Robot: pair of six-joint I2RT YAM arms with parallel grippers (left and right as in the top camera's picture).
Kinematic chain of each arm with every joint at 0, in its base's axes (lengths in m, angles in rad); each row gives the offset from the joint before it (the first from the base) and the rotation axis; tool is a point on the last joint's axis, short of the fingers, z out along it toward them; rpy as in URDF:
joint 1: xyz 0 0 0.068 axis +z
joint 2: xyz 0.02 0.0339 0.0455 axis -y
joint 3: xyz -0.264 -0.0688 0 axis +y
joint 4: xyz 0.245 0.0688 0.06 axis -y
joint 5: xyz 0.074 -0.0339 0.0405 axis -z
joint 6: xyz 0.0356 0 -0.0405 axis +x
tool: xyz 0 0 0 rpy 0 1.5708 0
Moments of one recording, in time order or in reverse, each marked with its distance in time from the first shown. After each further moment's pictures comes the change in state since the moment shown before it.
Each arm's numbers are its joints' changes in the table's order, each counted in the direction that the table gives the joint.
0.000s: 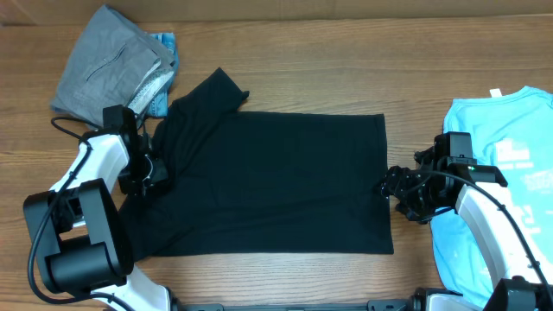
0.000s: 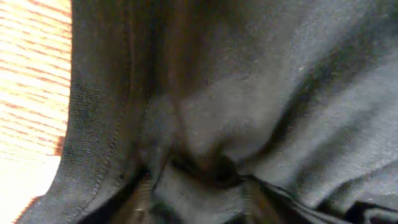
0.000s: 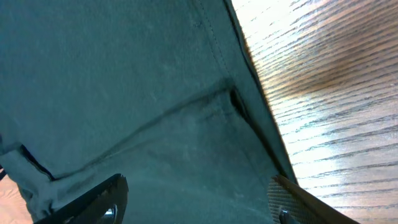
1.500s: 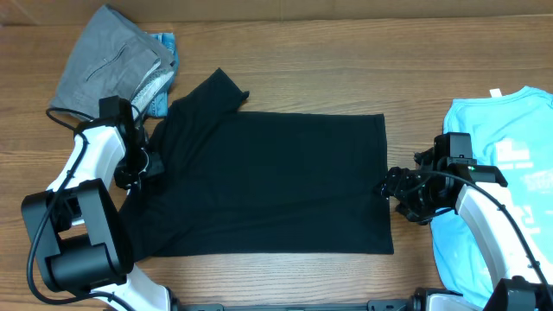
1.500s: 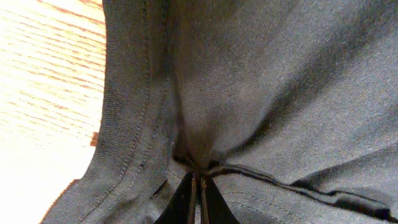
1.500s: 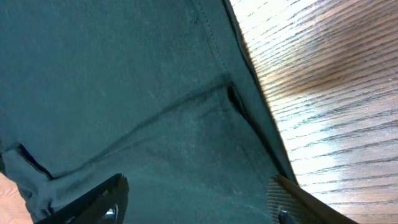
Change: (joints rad) left arm 0.000 -0.006 -0.086 -0.091 -0.029 -0.004; right arm 0.000 0.000 0.000 -0.010 0.002 0.000
